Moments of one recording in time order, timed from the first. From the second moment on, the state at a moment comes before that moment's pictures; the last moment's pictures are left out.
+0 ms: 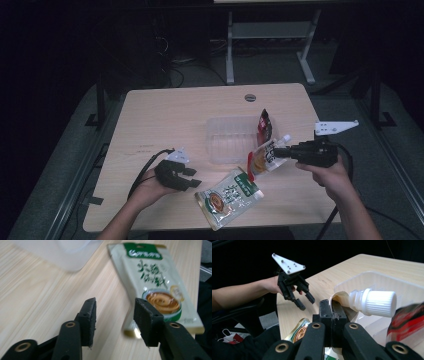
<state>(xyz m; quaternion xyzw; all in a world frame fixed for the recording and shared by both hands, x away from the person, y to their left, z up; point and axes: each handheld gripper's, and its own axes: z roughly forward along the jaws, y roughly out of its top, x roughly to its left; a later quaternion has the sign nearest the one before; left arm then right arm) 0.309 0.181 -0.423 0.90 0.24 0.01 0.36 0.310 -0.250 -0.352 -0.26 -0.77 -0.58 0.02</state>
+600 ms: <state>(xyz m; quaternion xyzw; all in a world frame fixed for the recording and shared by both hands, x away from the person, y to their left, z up) 0.301 0.228 -0.433 0.89 0.28 0.02 0.37 0.350 -0.232 -0.321 -0.23 -0.78 -0.59 0.00</state>
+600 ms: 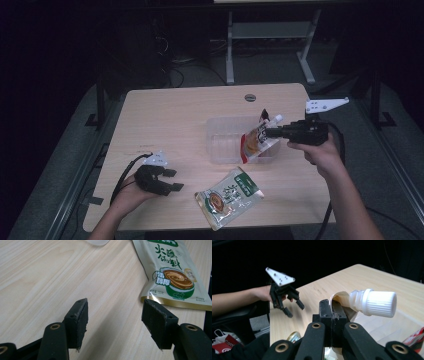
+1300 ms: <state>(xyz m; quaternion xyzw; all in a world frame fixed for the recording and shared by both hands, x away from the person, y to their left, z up) 0.304 0.237 -0.434 0.89 0.27 0.04 0.37 0.398 -0.233 -0.327 -0.27 -0.77 -0.57 -0.02</state>
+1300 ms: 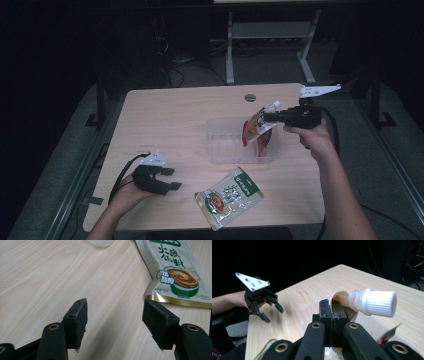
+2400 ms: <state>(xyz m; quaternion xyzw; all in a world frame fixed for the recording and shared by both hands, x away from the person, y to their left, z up) 0.302 0.233 -0.438 0.89 0.26 0.02 0.37 0.409 -0.219 -0.362 -0.29 -0.81 -0.51 -0.01</state>
